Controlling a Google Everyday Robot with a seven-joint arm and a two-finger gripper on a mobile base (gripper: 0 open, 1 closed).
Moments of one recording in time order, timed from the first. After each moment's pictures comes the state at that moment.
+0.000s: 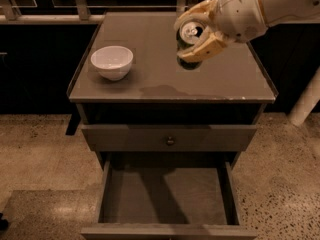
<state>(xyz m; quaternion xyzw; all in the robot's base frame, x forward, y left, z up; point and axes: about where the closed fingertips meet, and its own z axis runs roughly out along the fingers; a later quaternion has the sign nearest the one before) 0.549 -0.071 1.011 -0.69 0.54 0.13 0.45</state>
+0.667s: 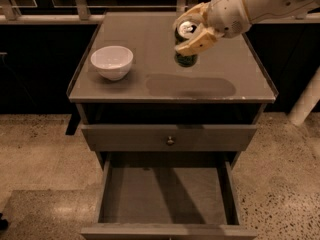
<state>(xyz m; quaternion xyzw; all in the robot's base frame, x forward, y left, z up) 0.617 -0.075 0.985 -0.67 0.57 0.18 0.44</state>
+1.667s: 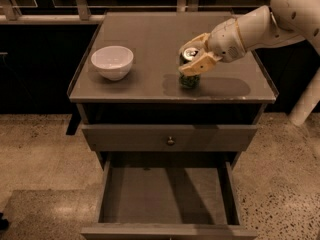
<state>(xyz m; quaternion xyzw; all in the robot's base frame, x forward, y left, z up) 0.636 -0.087 0.912 -0.61 0.63 0.24 0.41</state>
